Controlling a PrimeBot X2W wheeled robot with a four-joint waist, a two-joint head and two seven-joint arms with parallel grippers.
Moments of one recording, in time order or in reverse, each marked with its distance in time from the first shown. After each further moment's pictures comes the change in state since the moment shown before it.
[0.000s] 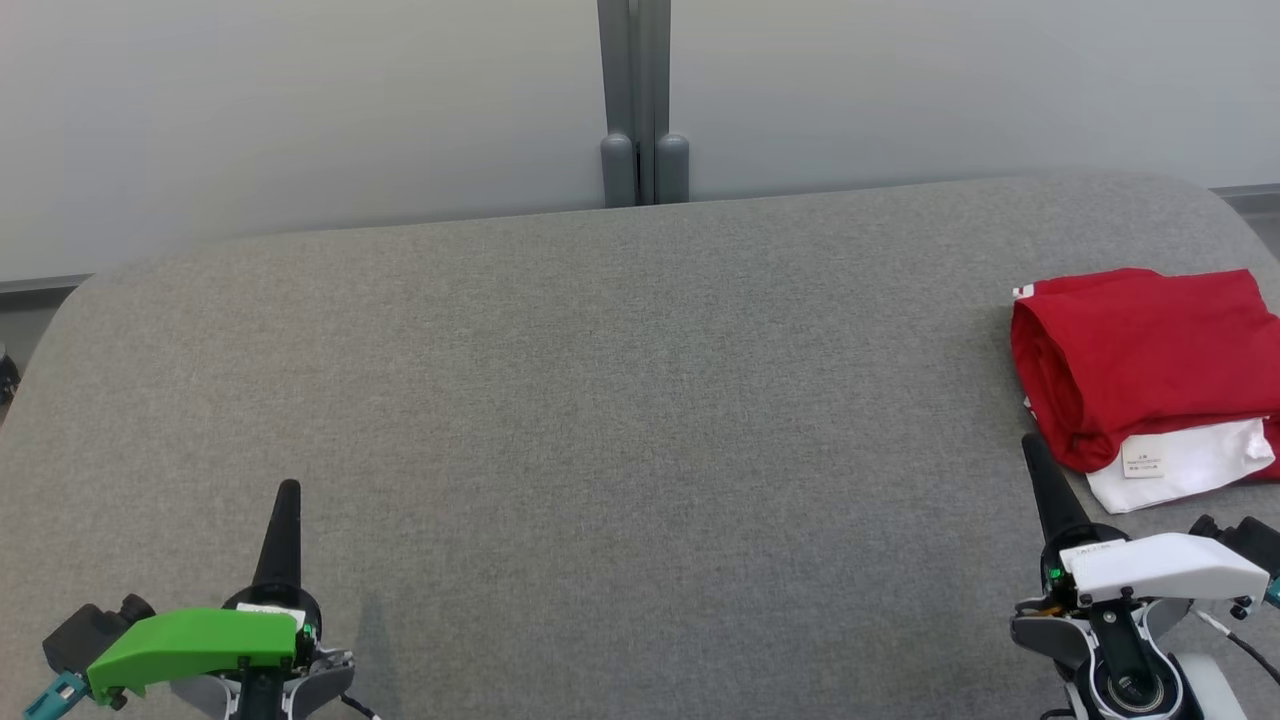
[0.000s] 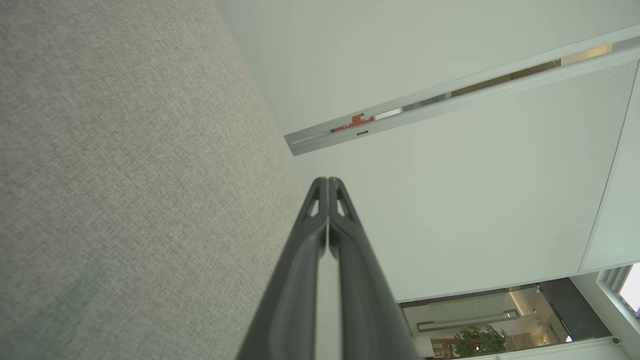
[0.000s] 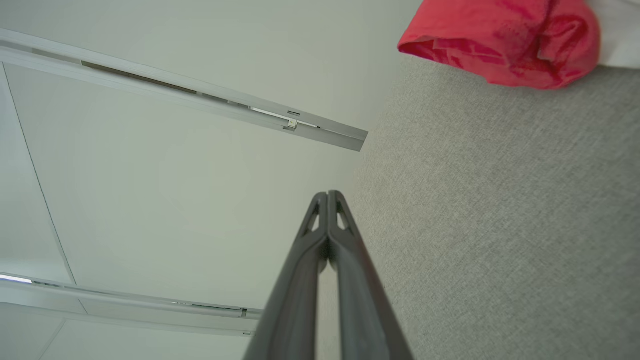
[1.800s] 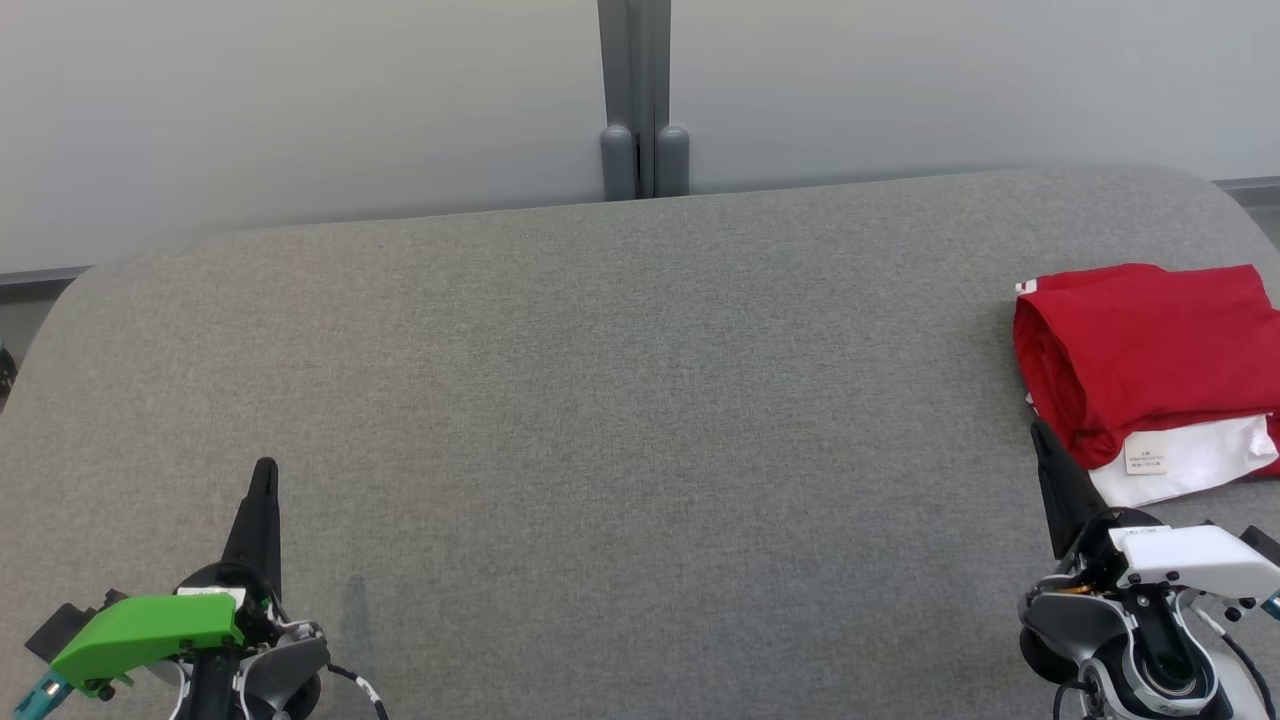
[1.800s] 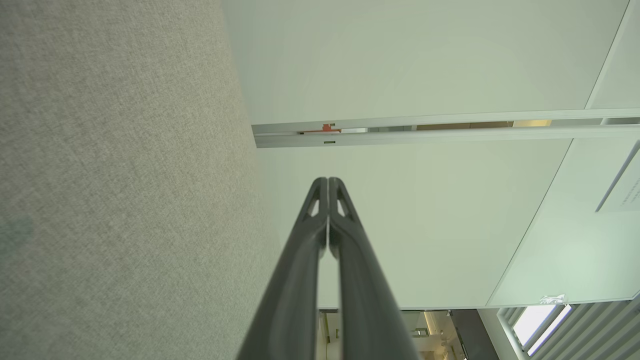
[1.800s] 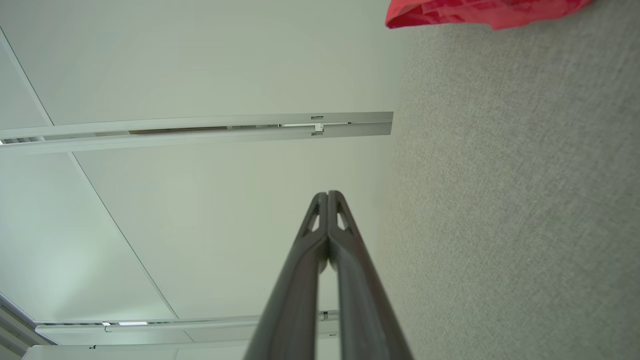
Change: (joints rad) left arm -0.045 -0.002 0.065 0.027 -0.275 -0.013 0.091; right arm -0.027 0.003 -0.048 0.016 0.321 0.000 0.094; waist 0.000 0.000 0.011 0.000
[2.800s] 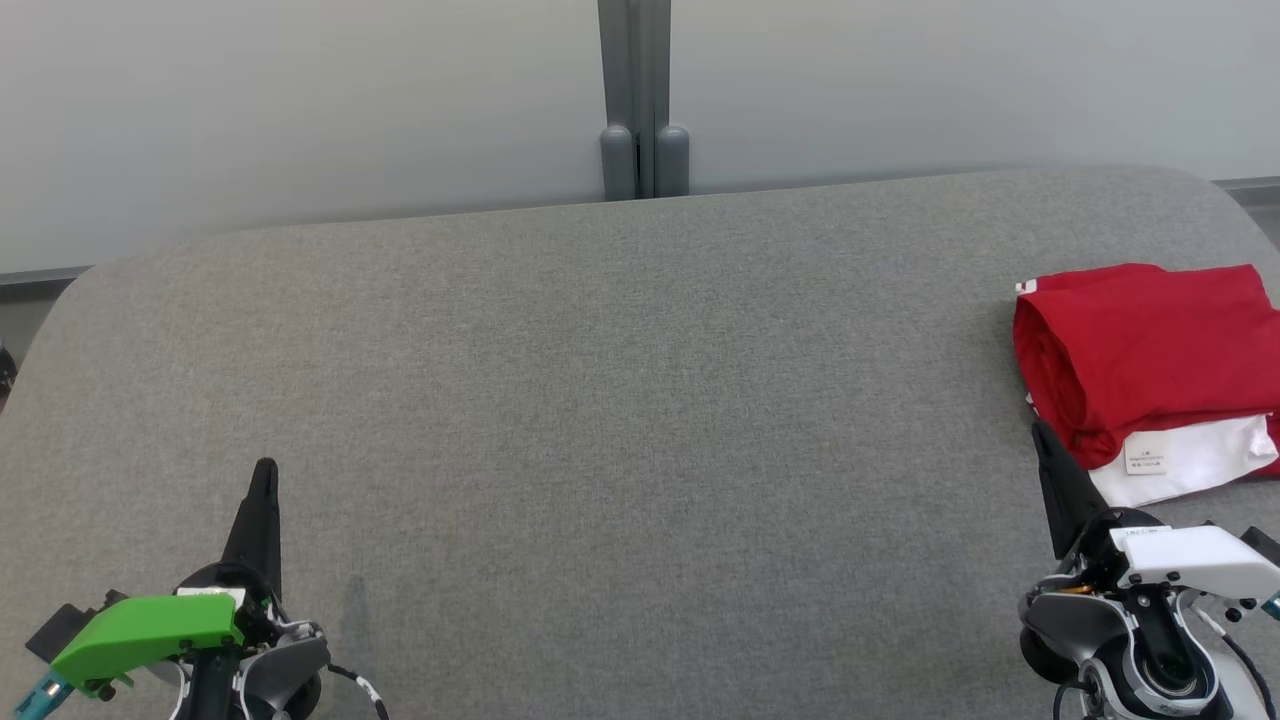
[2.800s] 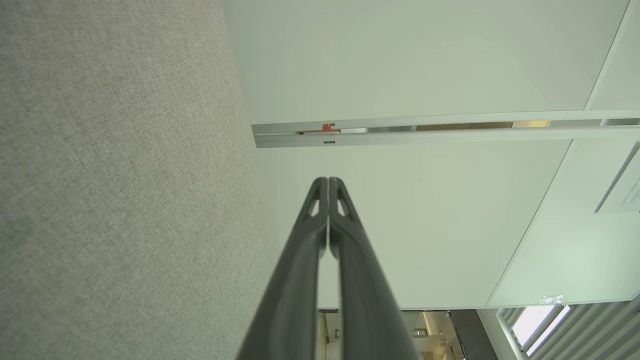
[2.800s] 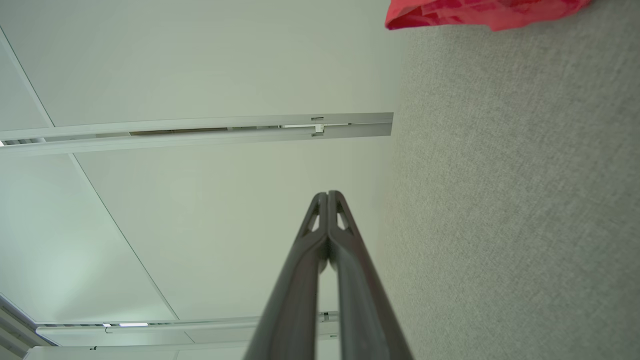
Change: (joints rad) left arm 0.000 -0.004 0.006 0.001 0.002 0.000 0.004; right arm 0.000 0.004 -0.006 0.000 -0.002 0.000 0.002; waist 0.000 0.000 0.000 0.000
